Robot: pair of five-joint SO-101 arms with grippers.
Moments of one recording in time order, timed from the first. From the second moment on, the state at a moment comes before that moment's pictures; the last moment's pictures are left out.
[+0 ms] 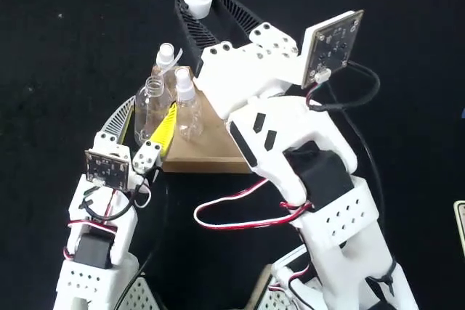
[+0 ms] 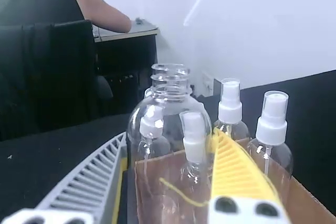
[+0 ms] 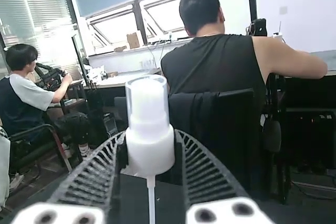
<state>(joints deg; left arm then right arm) 7.1 -104.0 93.9 13.8 -6.6 -30.1 -42.9 20.1 24.0 -13.1</state>
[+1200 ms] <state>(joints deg) 7.0 -104.0 96.0 1.2 -6.6 -35.9 -36.5 20.3 24.0 -8.4</state>
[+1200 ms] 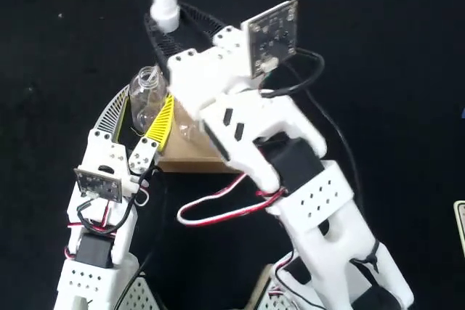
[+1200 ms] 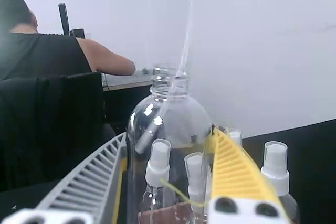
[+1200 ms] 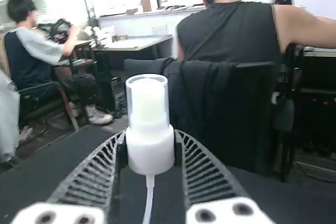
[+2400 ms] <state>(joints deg) 6.9 -104.0 96.1 1.1 -6.6 -43.3 -36.5 16.2 44.7 -0.1</state>
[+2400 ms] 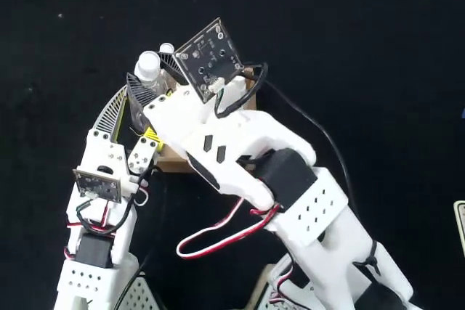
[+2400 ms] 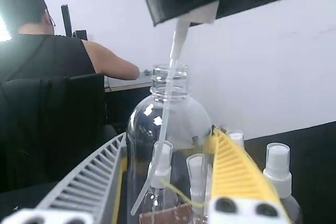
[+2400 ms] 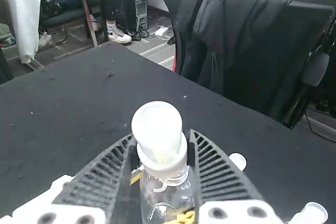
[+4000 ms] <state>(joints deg) 6.9 -104.0 96.1 11.0 -6.6 4.4 -40.1 33.2 65.4 7.0</state>
